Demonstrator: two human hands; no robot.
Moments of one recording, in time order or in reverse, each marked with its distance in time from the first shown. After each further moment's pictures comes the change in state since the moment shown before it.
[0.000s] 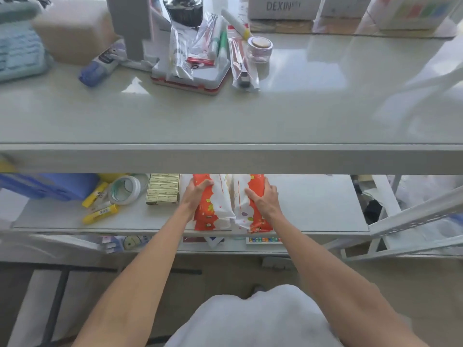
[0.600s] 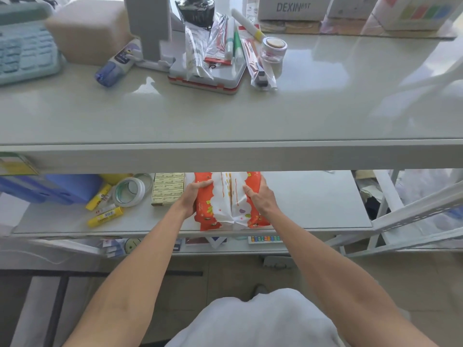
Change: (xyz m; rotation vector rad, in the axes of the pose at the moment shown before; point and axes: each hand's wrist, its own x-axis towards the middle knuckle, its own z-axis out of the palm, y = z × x) left_hand -0.001 0.010 -0.027 -0.248 -0.283 -0.131; right_hand 0.000 -0.021 0.021 0.039 -0.022 0.009
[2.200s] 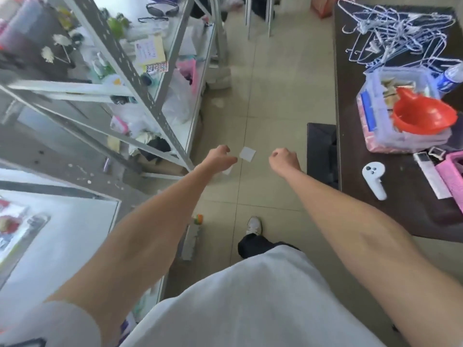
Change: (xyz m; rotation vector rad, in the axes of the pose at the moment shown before) left_hand -0.113 -0.273 0.657 1.776 -1.062 0.367; right_hand -0.419 0.403 -0.323 0.256 0.986 1.015
